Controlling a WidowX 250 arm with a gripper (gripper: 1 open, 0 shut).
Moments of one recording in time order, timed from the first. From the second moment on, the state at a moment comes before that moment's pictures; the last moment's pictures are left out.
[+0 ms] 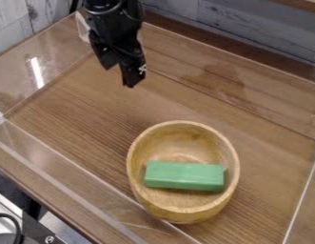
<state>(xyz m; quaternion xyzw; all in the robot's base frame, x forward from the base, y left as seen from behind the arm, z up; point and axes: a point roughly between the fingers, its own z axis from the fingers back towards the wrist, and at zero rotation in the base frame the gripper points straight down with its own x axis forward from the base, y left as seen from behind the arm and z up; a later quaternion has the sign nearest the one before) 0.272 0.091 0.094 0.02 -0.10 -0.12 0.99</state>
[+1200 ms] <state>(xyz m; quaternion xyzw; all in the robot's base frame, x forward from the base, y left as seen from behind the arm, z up) 0.281 0.105 0.080 0.04 -0.10 -0.12 0.99</state>
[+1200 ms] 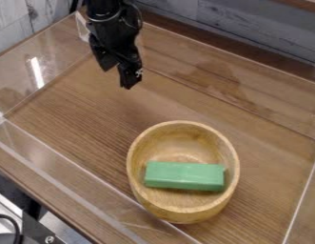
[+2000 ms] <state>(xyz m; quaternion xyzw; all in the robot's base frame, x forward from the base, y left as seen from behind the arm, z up) 0.282 0.105 0.077 0.01 -0.10 -0.12 0.99</state>
